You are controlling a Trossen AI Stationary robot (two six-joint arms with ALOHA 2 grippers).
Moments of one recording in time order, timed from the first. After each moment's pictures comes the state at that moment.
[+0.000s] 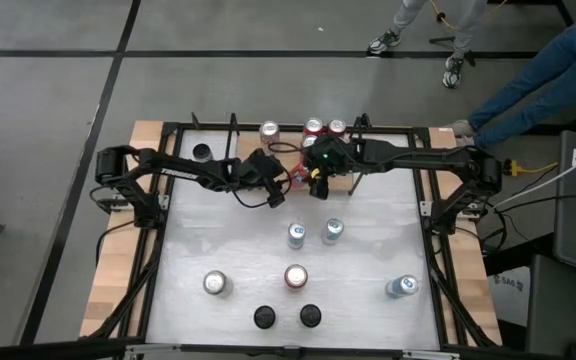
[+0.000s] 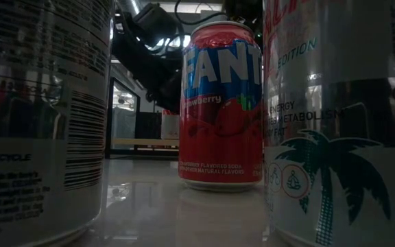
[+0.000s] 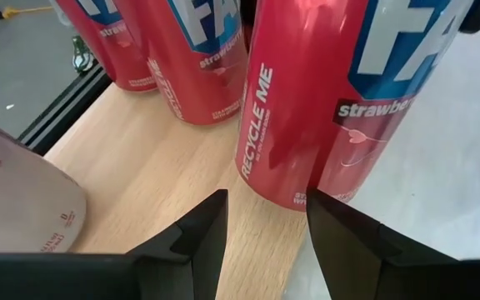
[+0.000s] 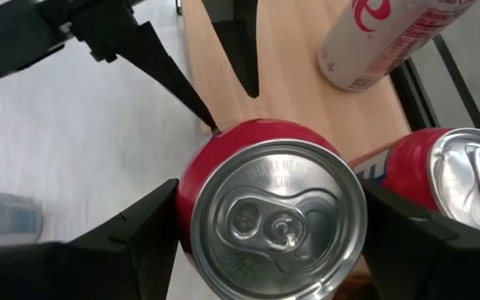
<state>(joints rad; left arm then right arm) 0.22 1.63 0.89 0.08 -0.27 -0.08 -0.23 1.62 1.28 -0.50 0.07 -0.14</state>
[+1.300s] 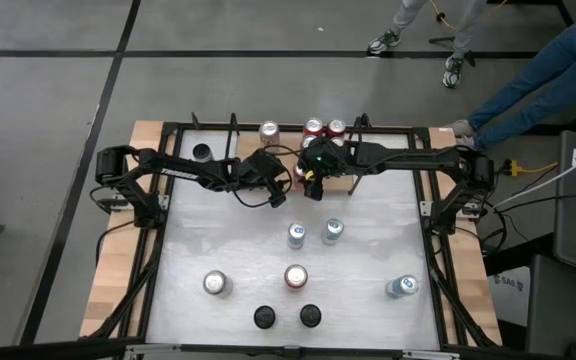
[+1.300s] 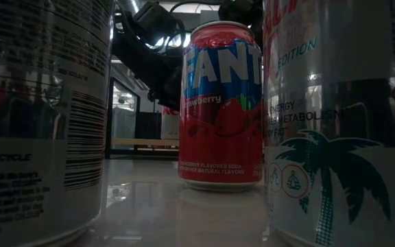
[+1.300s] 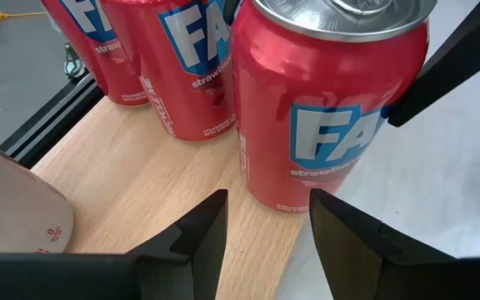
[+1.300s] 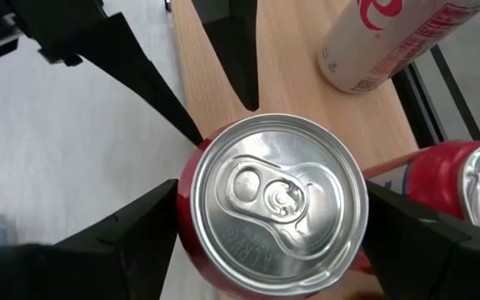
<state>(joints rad) 0.22 1.63 0.89 0.12 -0.25 -0.10 -0.22 1.69 1.28 -0.46 0.10 -0.14</state>
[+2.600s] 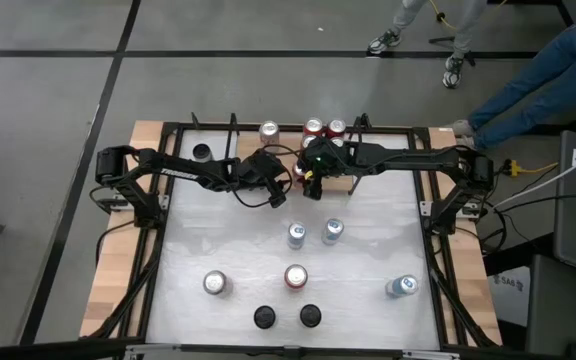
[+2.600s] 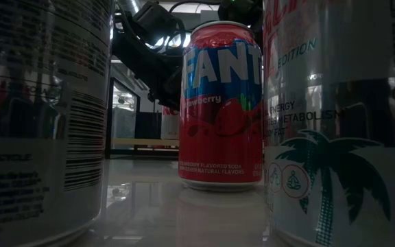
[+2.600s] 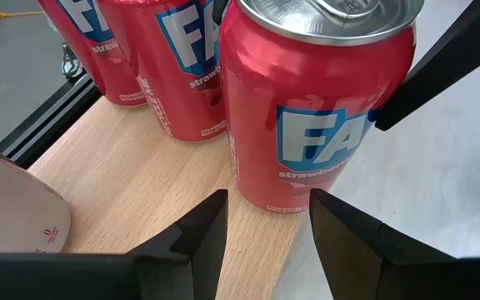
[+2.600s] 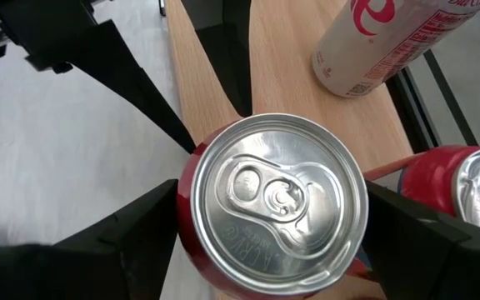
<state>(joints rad) 0.22 1.63 0.89 0.12 -0.25 -0.11 -0.22 1.69 1.28 -0.44 0.12 -0.14</state>
